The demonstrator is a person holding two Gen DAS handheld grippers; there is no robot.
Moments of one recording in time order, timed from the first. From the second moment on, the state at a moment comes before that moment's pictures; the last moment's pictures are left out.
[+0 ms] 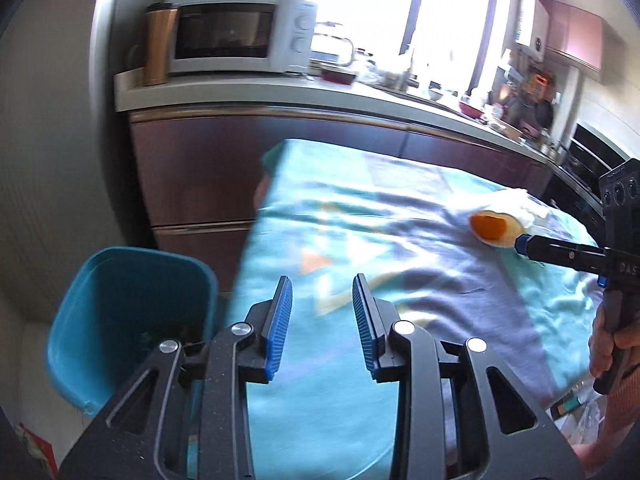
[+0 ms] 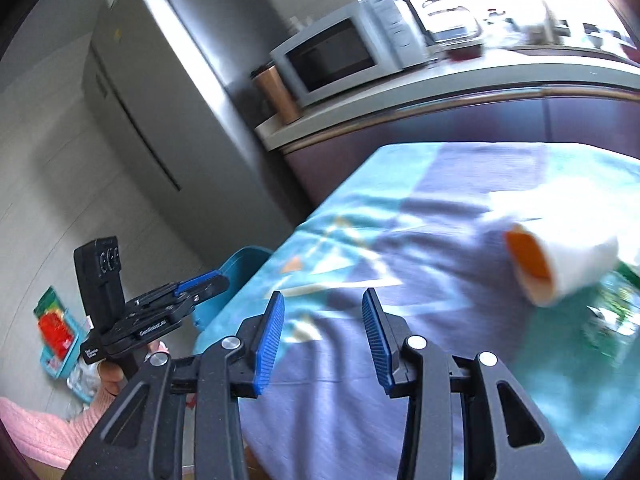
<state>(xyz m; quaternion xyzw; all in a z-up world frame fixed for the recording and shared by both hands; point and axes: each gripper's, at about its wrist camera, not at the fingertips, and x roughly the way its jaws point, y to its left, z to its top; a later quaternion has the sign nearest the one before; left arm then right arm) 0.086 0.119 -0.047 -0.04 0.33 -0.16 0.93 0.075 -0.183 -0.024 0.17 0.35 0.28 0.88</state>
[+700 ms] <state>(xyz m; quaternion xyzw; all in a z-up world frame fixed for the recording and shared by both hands) 0.144 -0.075 -0.034 0.02 0.33 -0.30 0.90 0.092 -0.361 -0.048 0.21 0.33 0.06 0.92</state>
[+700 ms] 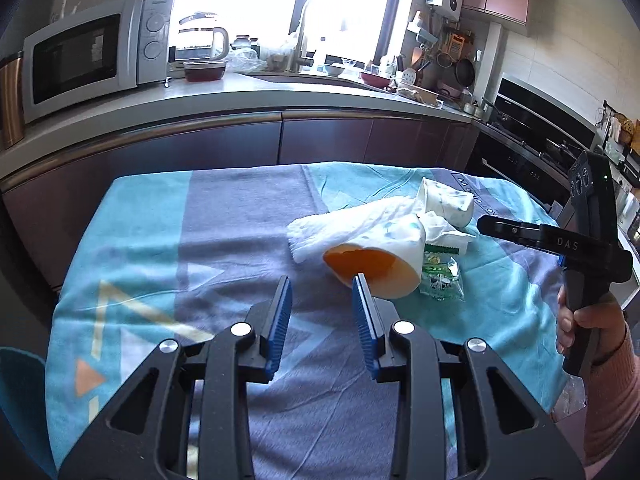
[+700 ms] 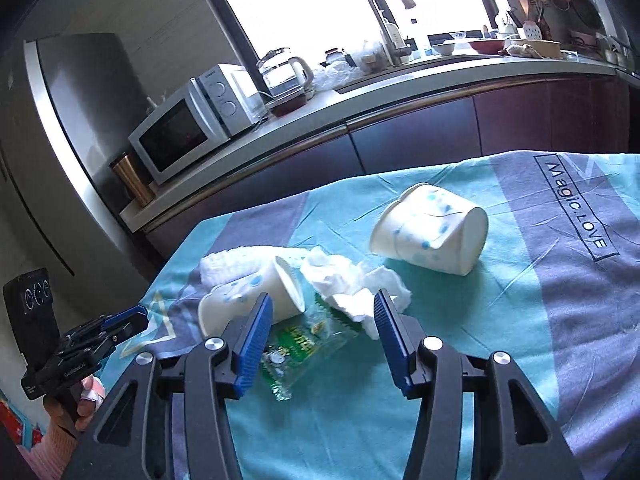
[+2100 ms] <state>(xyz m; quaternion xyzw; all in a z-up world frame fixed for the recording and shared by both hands) 0.161 -0.102 -0.016 0.04 0.31 -0.30 0.90 0.083 -0.368 -0.031 0.26 0.31 0.10 0.91</state>
